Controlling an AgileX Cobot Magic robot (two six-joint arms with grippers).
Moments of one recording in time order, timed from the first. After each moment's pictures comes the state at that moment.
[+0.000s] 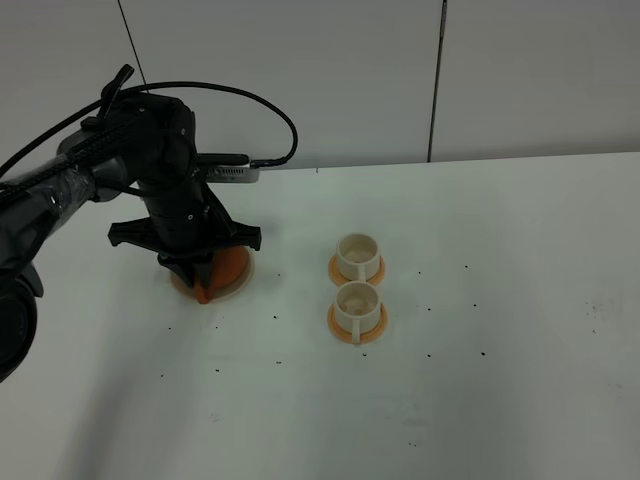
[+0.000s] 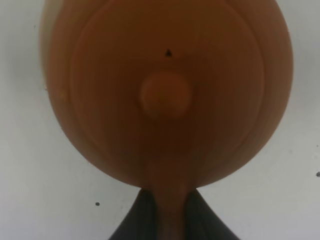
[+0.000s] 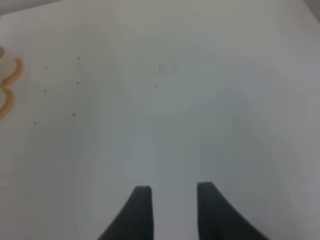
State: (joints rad) left arm -0.27 2.31 -1.94 0.10 1.15 -0.22; right arm 0.02 -0.01 -0.49 0.04 1.07 0.10
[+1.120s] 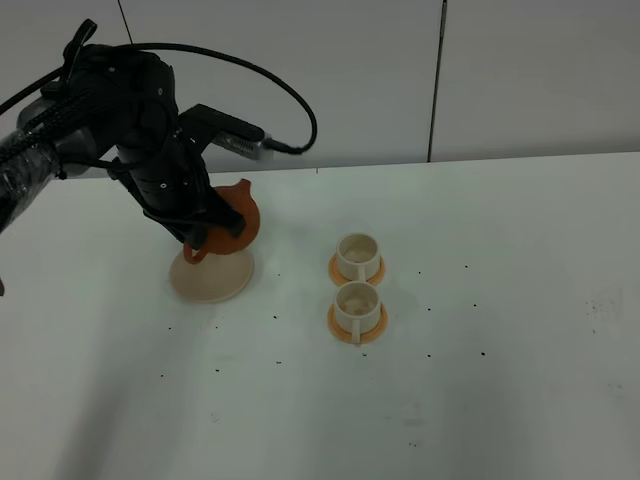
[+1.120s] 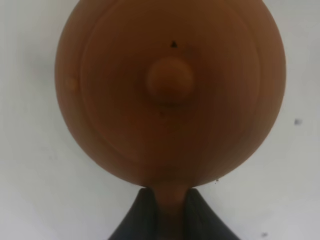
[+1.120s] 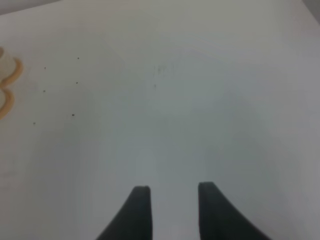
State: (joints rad) left arm -0.28 2.20 -1.95 0.11 1.14 0.32; right arm 0.02 -0.01 -0.49 0.04 1.07 0.10
